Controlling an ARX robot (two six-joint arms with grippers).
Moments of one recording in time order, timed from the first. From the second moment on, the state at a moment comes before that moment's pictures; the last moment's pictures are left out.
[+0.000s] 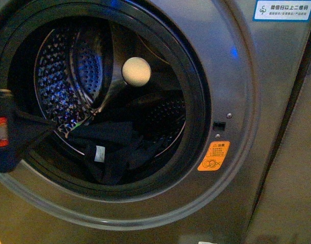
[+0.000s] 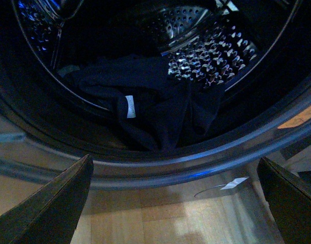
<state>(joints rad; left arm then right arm) -0.11 1.23 0.51 0.42 0.17 -0.06 0.00 0.00 0.01 0.00 0.00 0.00</state>
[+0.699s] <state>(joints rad) -0.20 1.90 1.03 0.40 0.11 0.02 0.00 0.00 0.01 0.00 0.00 0.00</state>
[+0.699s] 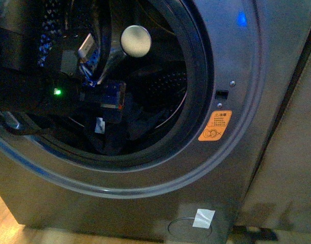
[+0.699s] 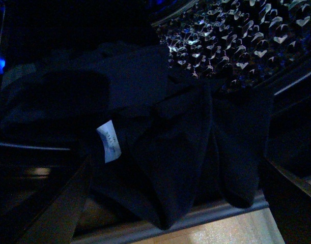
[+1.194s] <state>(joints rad) -0.23 2.19 1.43 0.23 0.07 0.04 0.00 0.00 0.01 0.00 0.00 0.00</state>
